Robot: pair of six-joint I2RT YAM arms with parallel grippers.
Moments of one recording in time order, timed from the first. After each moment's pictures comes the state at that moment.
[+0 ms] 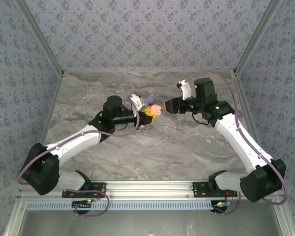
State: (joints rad) left arm -0.67 1.34 0.85 0.28 0.63 0.00; right arm 0.39 1.25 1.19 -0.57 -0.49 0.17
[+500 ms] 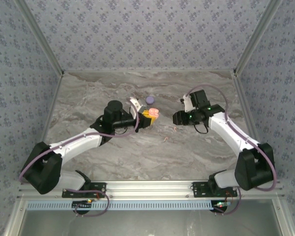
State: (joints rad) left arm -0.68 1.35 0.76 0.34 0.57 -0.14; right arm 0.33 1.39 1.01 -0.66 -0.31 0.22
